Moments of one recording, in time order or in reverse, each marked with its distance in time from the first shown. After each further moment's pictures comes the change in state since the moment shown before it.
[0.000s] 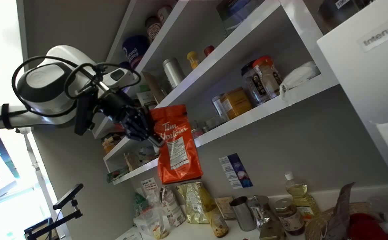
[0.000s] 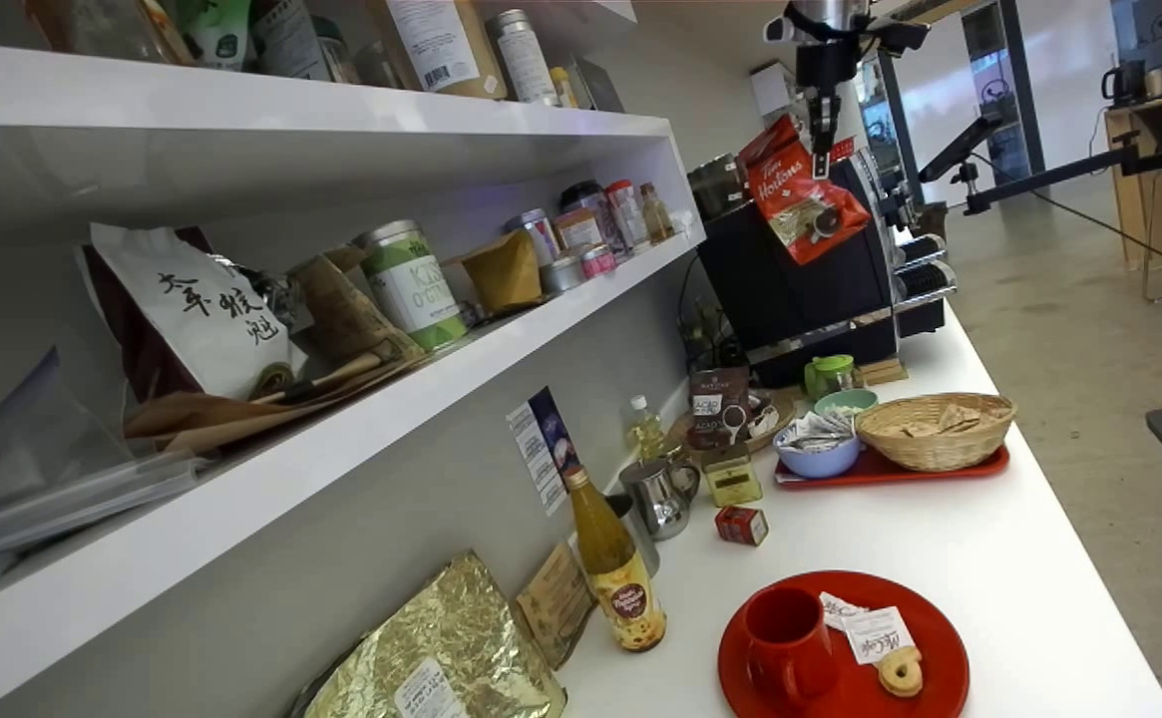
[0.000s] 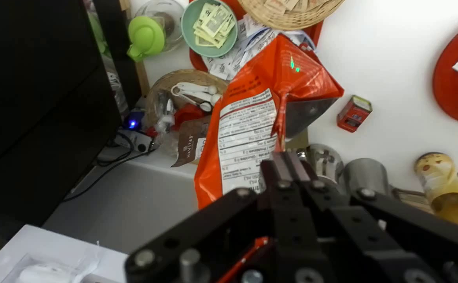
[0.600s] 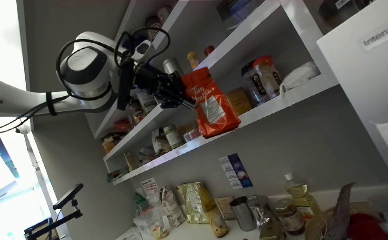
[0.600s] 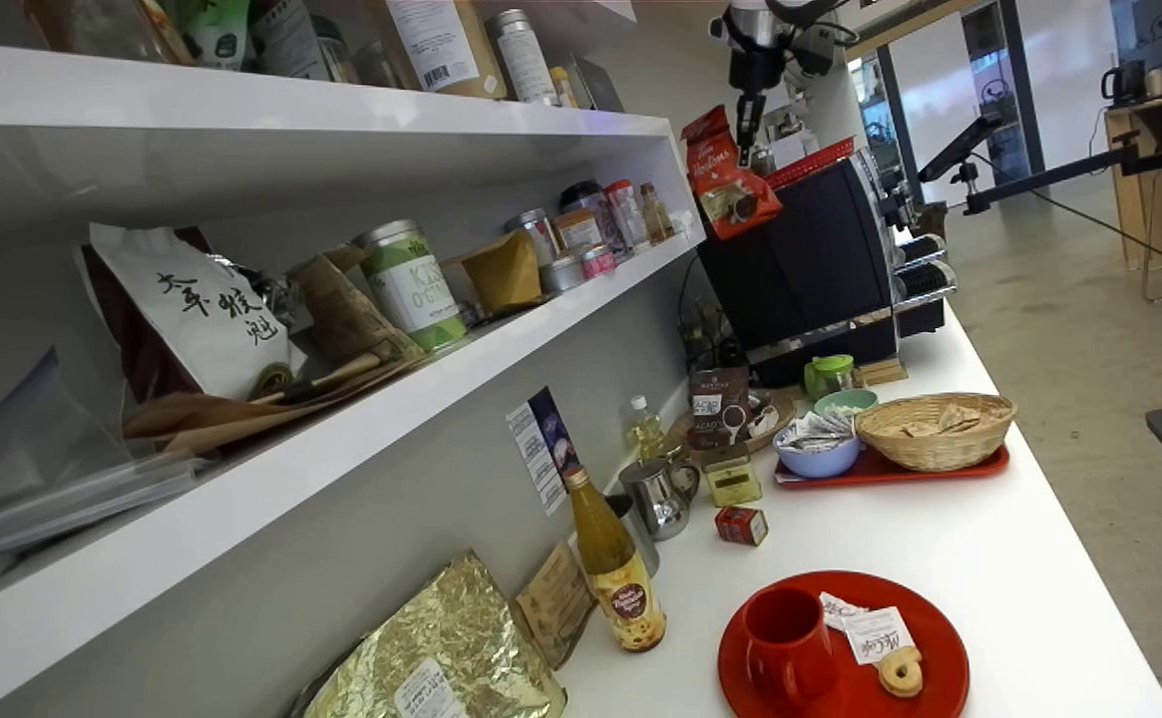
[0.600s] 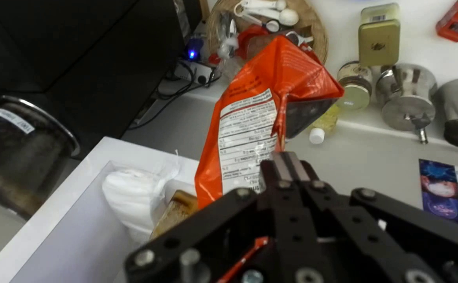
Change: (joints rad) arm -0.072 0.281 0.017 0.317 0.037 0.160 0.010
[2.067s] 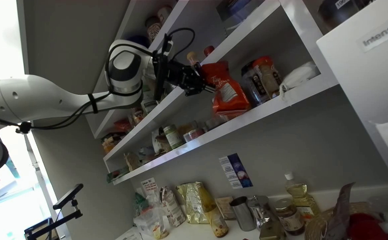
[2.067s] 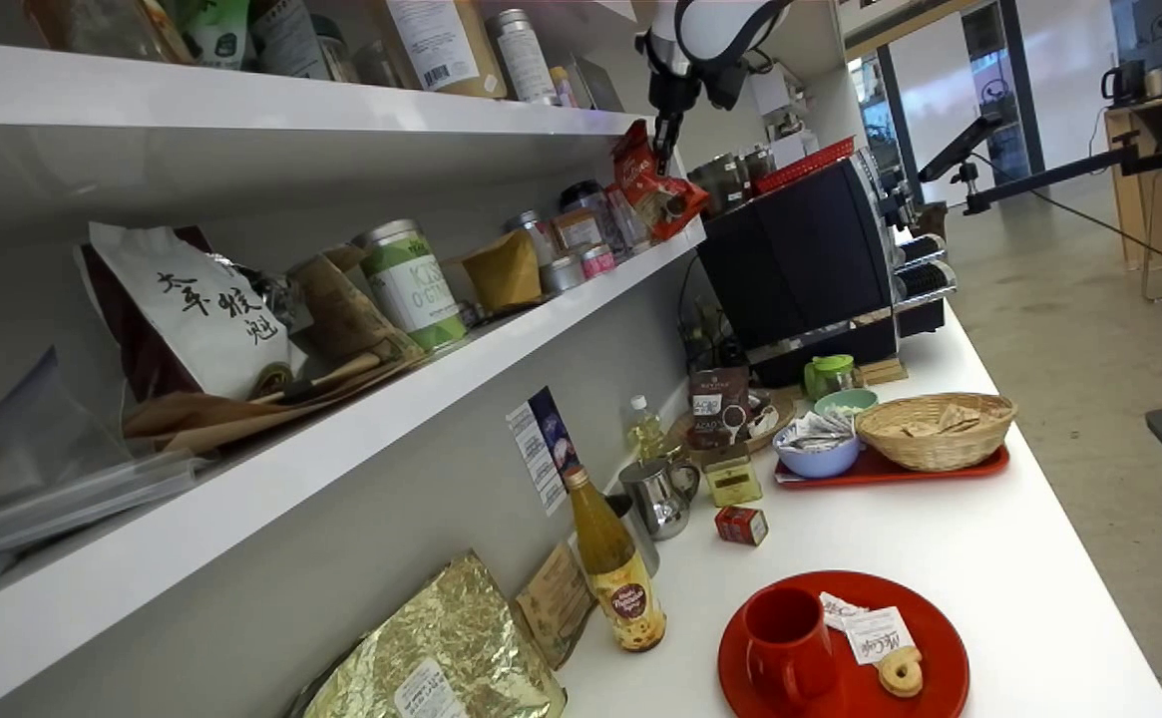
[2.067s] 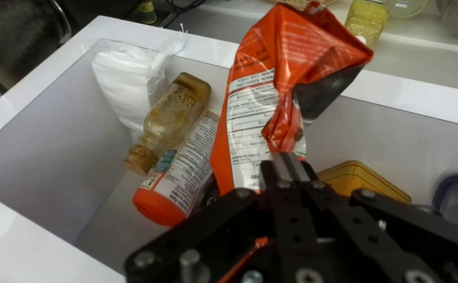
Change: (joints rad) arm -0.040 0.334 0.086 0.431 0.001 0.041 0.051
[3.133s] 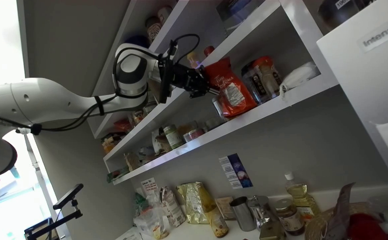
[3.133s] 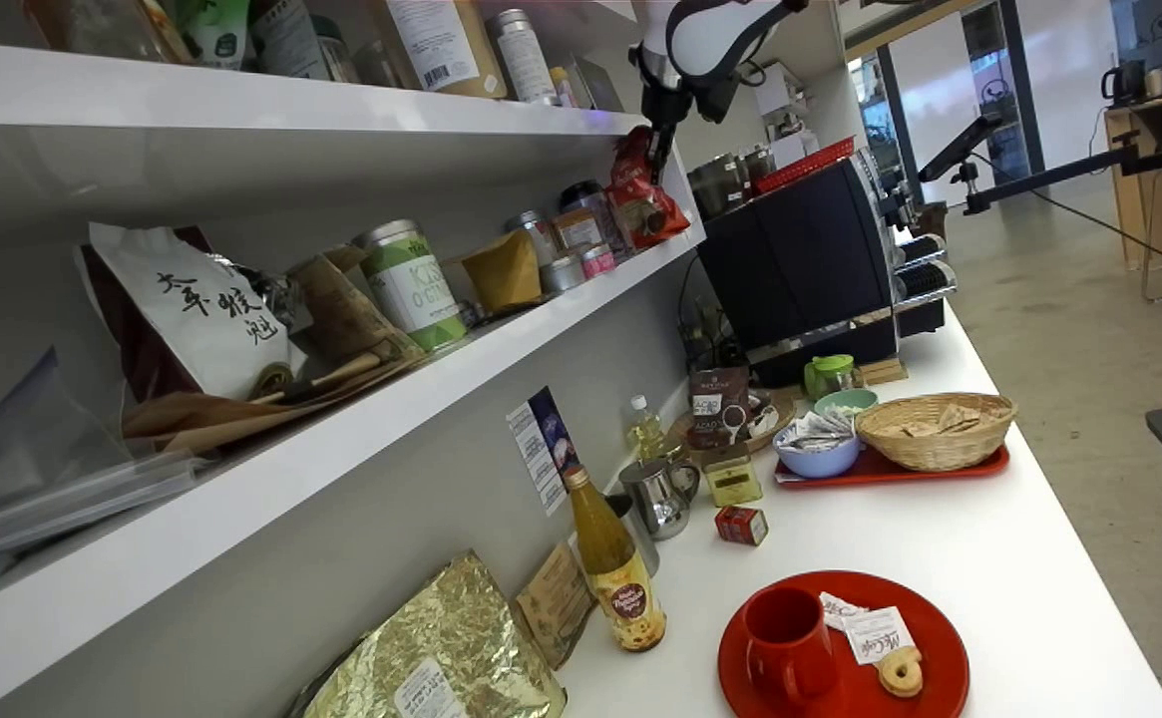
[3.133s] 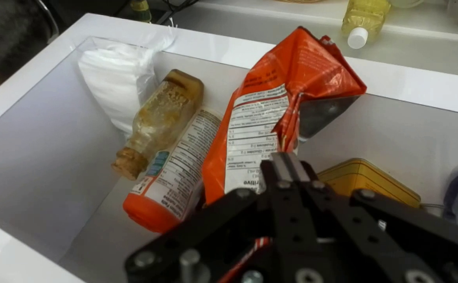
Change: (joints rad) arm 0.003 0.056 -0.001 0.050 -0.001 0.002 0.041
